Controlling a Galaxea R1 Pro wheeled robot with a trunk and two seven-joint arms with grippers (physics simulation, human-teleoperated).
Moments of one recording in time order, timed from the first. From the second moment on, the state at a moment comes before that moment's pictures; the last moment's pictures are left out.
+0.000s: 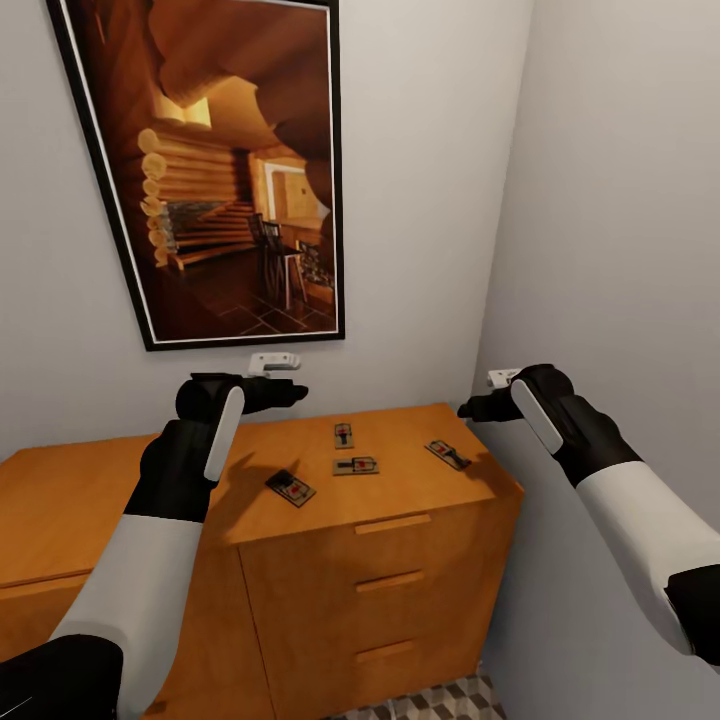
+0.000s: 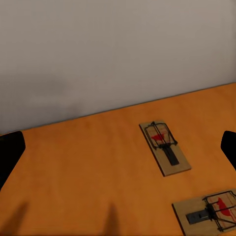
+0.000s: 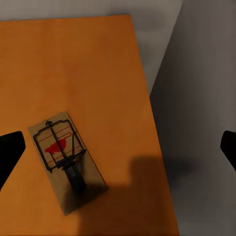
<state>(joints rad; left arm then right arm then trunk) -0.93 -0.07 -0.07 -1.31 0.10 1.04 -0.01 -1.10 -0.22 0.34 -0.91 -0.45 1.04 -0.09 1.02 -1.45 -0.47</state>
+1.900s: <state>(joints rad) -0.93 -0.07 -0.07 -1.30 0.10 1.03 -0.01 -1.11 -0.12 0.34 -0.80 -0.45 1.04 -0.09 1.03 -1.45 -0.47</state>
